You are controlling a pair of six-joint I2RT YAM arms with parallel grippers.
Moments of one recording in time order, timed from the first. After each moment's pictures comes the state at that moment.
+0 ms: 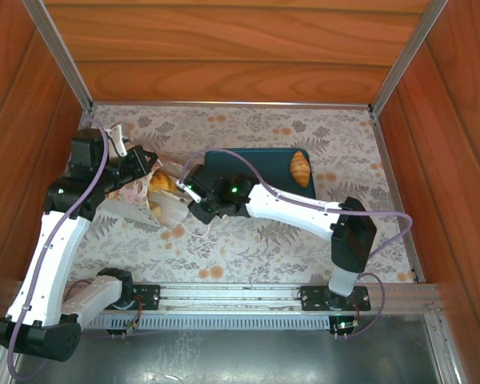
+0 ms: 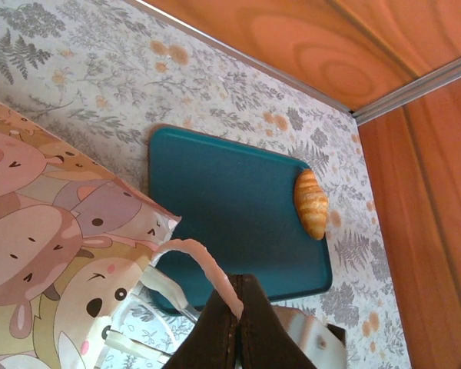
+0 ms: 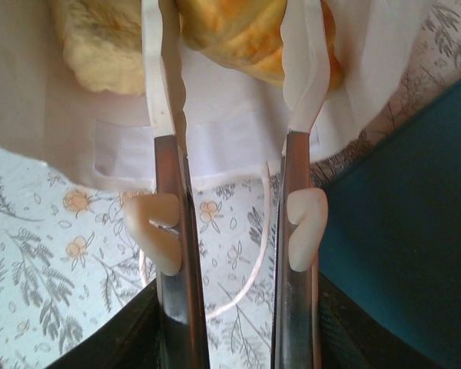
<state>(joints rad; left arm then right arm) -0.19 0.96 1.17 -0.77 0.37 -0.63 1.14 1.75 1.49 -0.71 0.12 0.08</state>
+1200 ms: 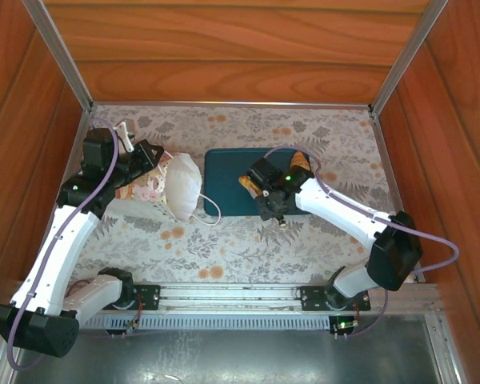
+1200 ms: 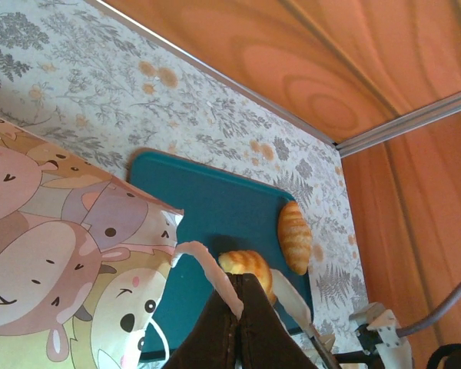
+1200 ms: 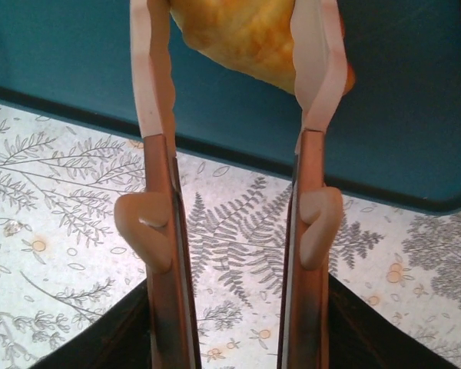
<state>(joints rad) -0.24 0.99 1.07 -0.55 0.32 -0.73 0.84 1.49 1.19 -1.06 0.18 0.44</state>
